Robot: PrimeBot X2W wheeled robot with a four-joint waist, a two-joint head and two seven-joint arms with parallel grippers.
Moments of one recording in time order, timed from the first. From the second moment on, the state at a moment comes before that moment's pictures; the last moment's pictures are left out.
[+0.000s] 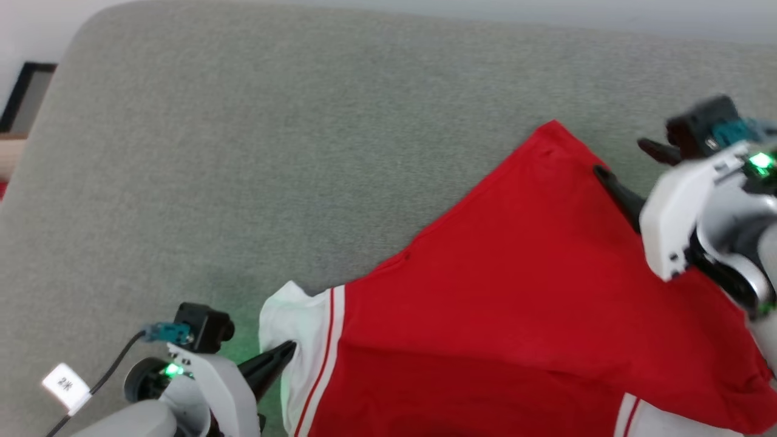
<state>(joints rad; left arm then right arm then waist) -0.56 0.85 -1.15 0.11 -1.26 0.06 -0.07 -0.63 -0.50 0.40 0.10 0.46 0.13 0.56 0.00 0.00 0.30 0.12</state>
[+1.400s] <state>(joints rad) -1.00 0.88 -1.04 0.21 -1.24 0.04 0.20 -1.24 -0.53 0.91 0.76 0.85 0.13 0.53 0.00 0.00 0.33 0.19</state>
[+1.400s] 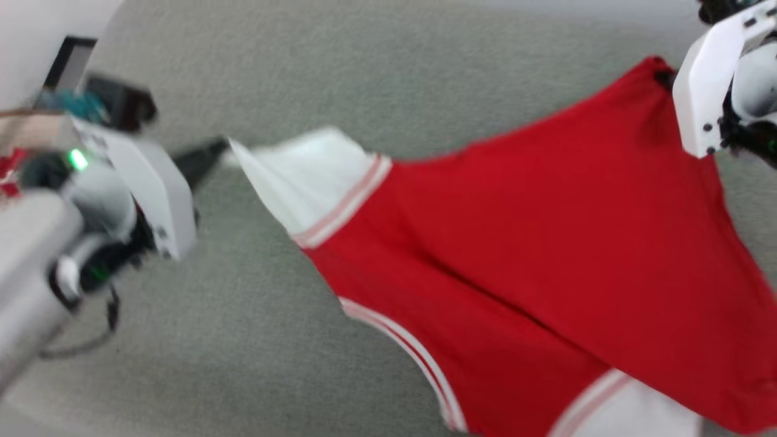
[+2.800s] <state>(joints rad) -2.04 0.56 -0.90 0.92 -0.86 -0.10 -0.17 -1.70 -0.29 0.31 0.90 0.14 0.13 -0.10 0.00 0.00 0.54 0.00</state>
